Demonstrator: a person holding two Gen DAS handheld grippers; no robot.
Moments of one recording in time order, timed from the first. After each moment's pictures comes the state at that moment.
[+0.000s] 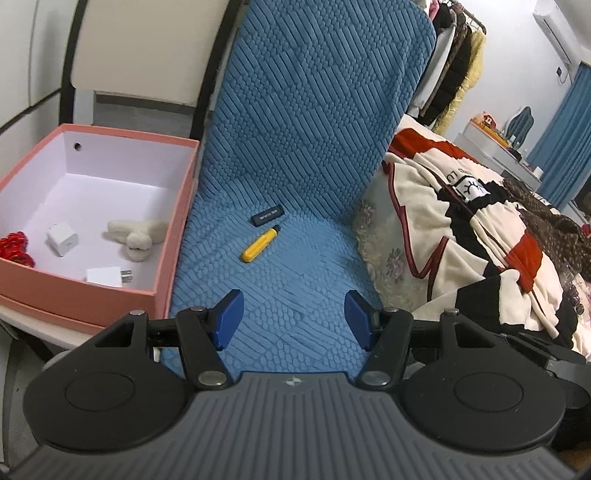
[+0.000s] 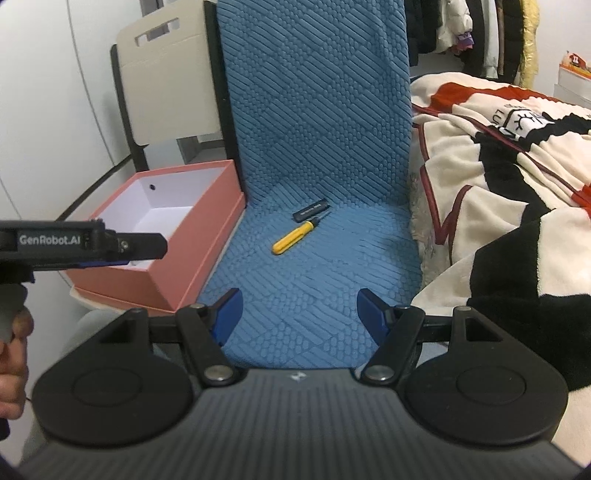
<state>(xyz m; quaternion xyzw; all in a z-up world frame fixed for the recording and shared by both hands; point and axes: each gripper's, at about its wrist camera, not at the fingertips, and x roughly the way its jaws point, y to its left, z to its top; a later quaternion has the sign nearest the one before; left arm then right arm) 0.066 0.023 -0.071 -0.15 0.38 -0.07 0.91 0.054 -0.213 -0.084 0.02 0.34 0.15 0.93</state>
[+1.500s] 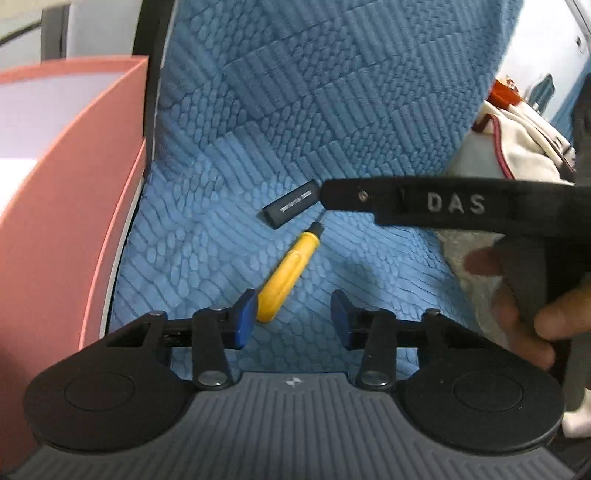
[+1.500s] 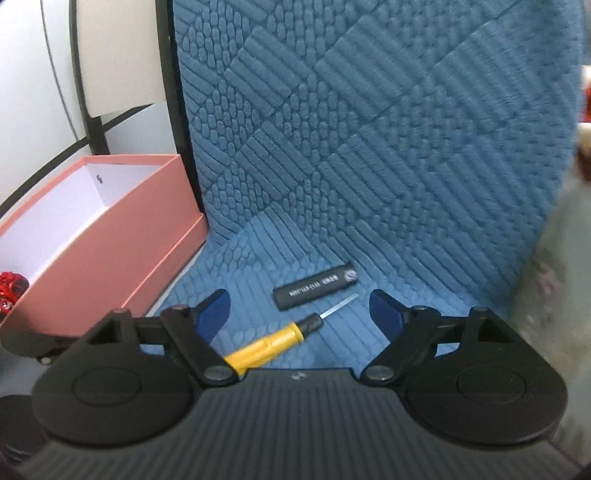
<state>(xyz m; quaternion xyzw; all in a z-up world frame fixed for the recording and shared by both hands) 0.297 0.007 -0.257 -0.14 0.43 -0.08 0.89 0.367 -0.160 -0.193 -0.03 0.36 0.26 0.89</state>
